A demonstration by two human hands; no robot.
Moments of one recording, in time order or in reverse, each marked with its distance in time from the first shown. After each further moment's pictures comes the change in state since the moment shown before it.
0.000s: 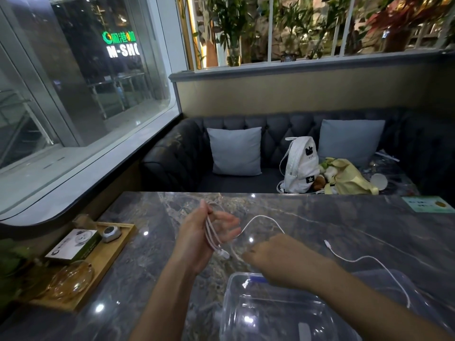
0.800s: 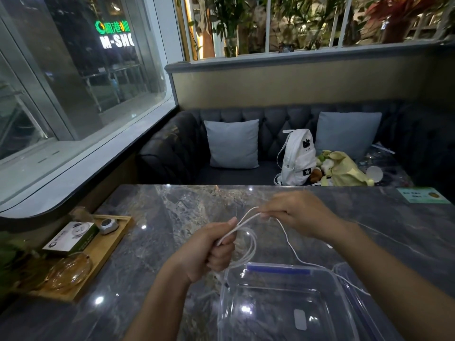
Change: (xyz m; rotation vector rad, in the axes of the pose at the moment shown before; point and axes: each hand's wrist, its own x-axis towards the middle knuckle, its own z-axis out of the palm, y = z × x) left_hand -0.024 -0.008 -0.005 0.292 -0.412 -0.343; right_hand -0.016 0.055 -0.012 0.392 0.403 0.192
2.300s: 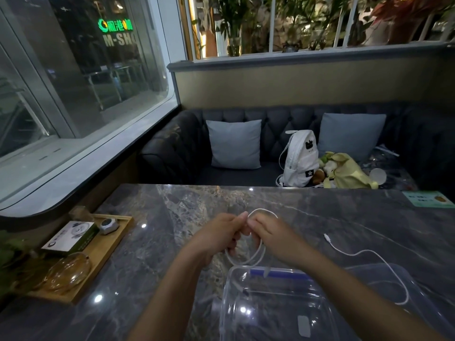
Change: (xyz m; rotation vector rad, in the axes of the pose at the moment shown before) left_hand 0.034 0.007 -0.002 0.514 0.313 -0.020; right_hand 0.011 -0.024 0.064 0.533 -0.020 0.373
